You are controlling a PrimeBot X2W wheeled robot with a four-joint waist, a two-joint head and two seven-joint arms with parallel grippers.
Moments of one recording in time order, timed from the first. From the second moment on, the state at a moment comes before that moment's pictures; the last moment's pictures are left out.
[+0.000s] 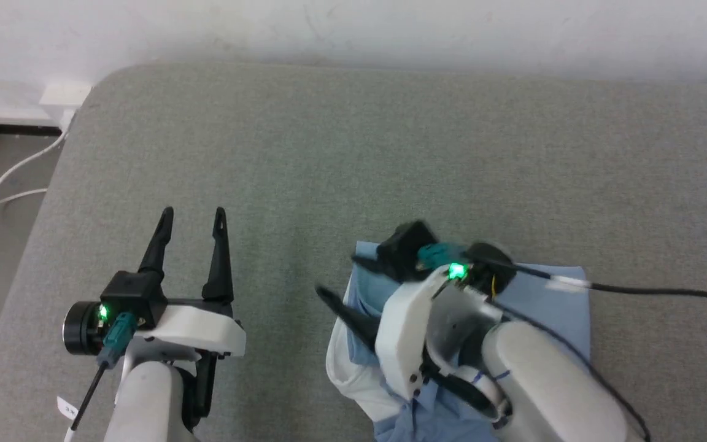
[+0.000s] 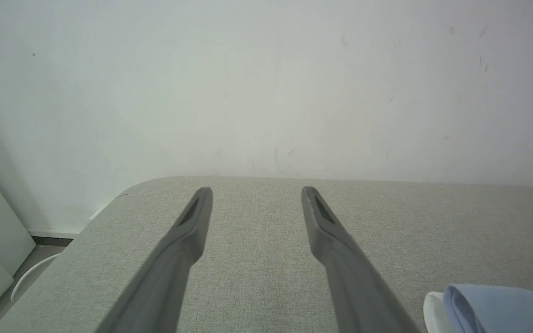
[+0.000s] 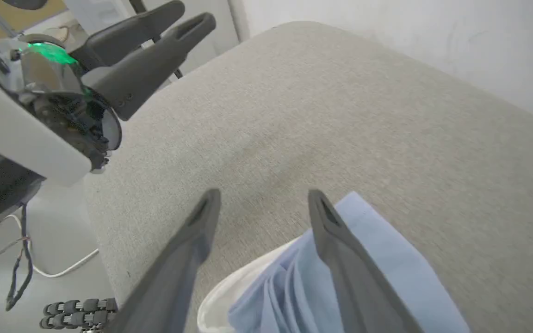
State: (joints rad) left arm -0.22 0.06 0.00 0.20 -0.08 -0.03 -0.26; right arm -0.43 -0.05 0.62 0.18 0.37 0.13 0.50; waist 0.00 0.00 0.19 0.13
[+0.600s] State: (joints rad) left arm -0.17 0.06 0.03 0.18 -0.07 -0.03 -0.26; right arm -0.02 -0.05 -0.02 -0.07 0.41 0.13 0.05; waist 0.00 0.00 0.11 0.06
